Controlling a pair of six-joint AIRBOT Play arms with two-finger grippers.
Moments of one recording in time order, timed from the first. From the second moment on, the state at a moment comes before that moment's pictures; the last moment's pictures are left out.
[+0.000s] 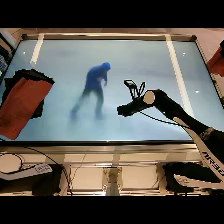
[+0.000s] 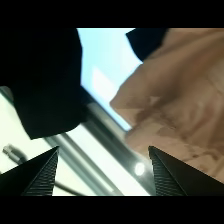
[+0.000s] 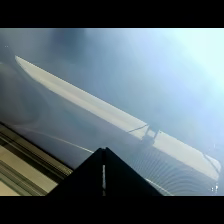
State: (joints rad) left arm 0.82 -1.39 1.10 2.01 -0.97 -1.58; right arm 0.49 -1.35 1.05 -1.11 0.95 1.54
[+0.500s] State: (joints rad) left arm 0.84 -1.50 1.21 1.80 -1.09 -1.19; right arm 0.49 -1.35 1.05 -1.10 0.89 1.54
